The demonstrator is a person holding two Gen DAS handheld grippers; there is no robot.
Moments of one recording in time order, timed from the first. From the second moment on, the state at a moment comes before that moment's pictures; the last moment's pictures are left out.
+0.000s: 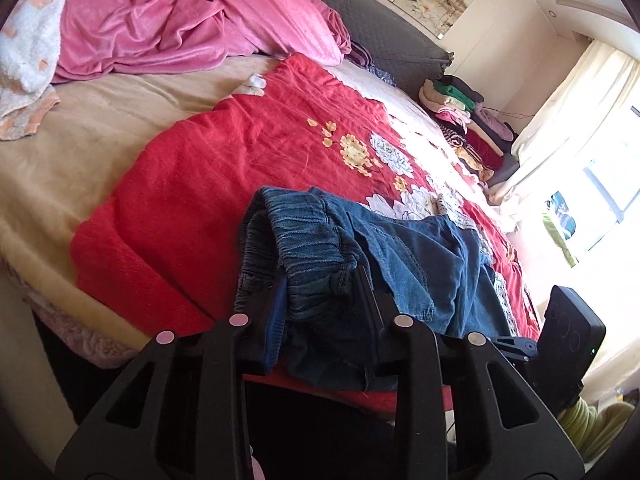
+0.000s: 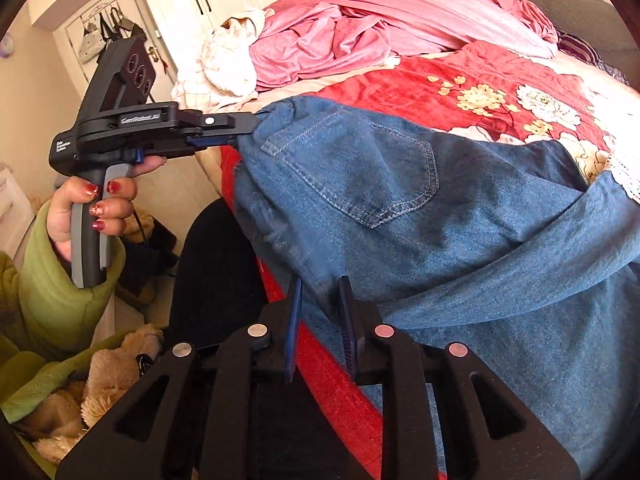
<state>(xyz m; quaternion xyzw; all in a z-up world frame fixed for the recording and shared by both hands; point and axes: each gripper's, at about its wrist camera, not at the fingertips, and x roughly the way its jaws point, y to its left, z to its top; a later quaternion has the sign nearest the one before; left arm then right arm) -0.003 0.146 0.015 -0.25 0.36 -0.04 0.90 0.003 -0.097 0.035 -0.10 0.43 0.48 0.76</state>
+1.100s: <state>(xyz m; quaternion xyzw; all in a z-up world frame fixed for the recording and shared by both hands) -0.022 0.121 0.019 -0.13 0.38 0.04 0.92 0.034 -0.108 0.046 -0.07 0.44 0.40 0.80</state>
